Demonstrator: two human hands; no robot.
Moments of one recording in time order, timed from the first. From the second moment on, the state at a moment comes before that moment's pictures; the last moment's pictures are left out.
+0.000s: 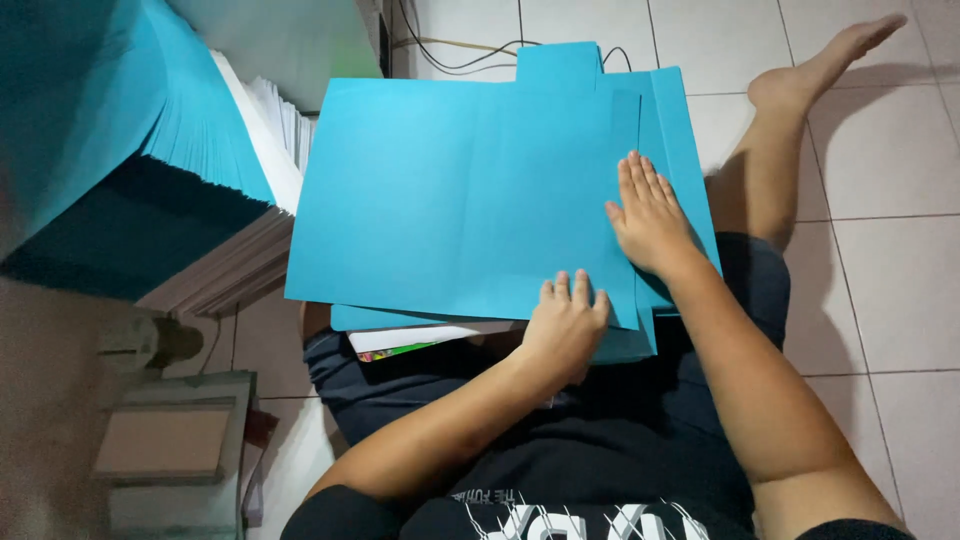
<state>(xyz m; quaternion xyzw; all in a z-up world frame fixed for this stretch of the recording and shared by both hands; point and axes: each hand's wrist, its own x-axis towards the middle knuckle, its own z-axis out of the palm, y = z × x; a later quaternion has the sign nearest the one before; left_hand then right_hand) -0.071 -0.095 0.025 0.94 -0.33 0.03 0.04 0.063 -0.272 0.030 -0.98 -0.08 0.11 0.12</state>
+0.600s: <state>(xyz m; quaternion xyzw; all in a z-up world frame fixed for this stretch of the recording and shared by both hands) -0.126 0.044 0.158 0.66 -0.24 0.32 0.64 -0.043 -0.345 0.089 -0.70 -0.19 -0.09 0.68</state>
